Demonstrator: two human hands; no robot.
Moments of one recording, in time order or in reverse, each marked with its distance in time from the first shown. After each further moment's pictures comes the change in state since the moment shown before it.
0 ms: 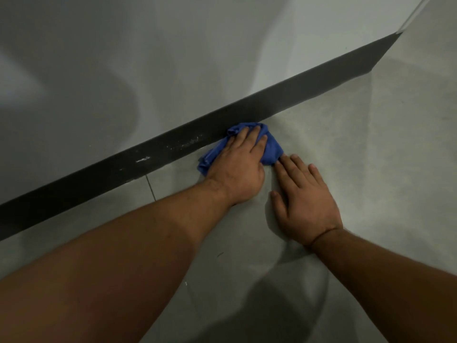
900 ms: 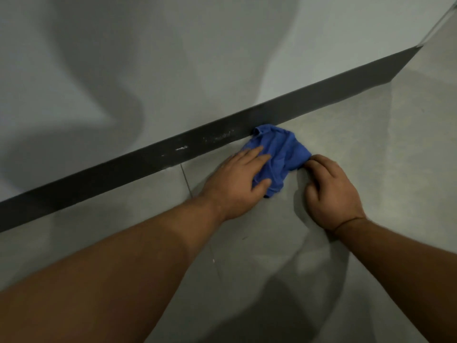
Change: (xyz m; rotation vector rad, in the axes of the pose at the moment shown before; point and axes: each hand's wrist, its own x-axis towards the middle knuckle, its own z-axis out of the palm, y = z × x) left_hand -0.093 -0.020 -0.032 -0.358 0.038 -0.053; right_hand -0.002 0.000 -0.008 0.299 0.204 0.007
